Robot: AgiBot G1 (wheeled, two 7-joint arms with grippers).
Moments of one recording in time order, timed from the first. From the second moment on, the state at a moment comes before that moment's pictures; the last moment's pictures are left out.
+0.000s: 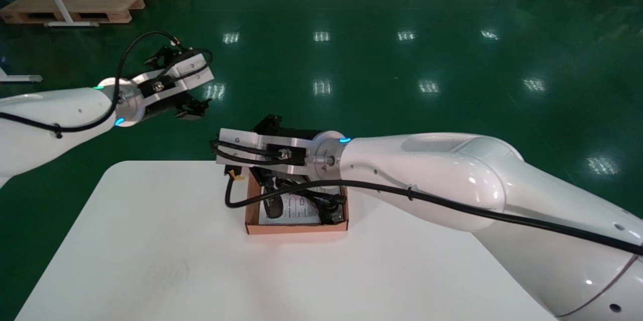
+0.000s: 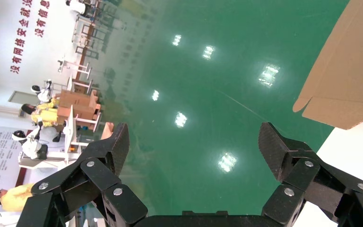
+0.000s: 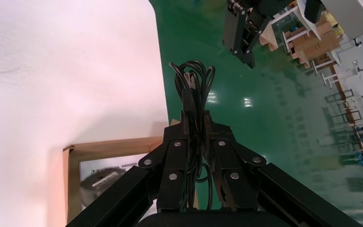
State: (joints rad) left arm -1.71 1.14 0.90 -0.59 2.04 0.40 -0.32; right arm 1.68 -1.35 -1.12 1.04 -1.88 -0.57 0.40
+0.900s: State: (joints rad) left arm -1.69 1.12 0.90 -0.66 2.15 0.42 -0.44; right arm 1.66 -1.36 -1.31 0.88 -2.02 -0.45 0.62
